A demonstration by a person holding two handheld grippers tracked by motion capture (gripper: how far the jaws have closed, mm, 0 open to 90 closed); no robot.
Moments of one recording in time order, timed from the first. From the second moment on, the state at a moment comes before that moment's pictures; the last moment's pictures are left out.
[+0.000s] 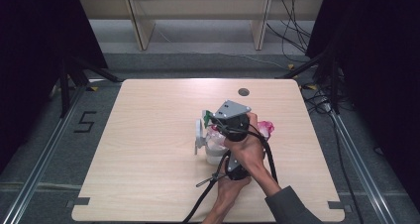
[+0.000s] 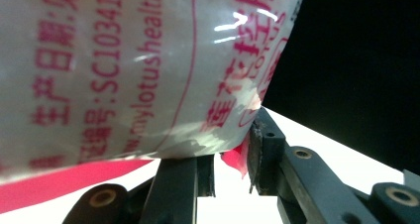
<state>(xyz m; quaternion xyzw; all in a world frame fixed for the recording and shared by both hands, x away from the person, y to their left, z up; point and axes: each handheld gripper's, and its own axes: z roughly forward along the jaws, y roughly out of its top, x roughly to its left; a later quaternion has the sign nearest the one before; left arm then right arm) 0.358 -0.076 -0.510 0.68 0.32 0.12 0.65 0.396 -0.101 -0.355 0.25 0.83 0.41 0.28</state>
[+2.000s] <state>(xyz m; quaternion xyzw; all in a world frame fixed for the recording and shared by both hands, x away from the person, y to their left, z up) 0.362 -0.073 -0.511 0.70 0.30 0.16 0.63 0.398 -0.100 -0.359 0.25 0.84 0.40 0.28</state>
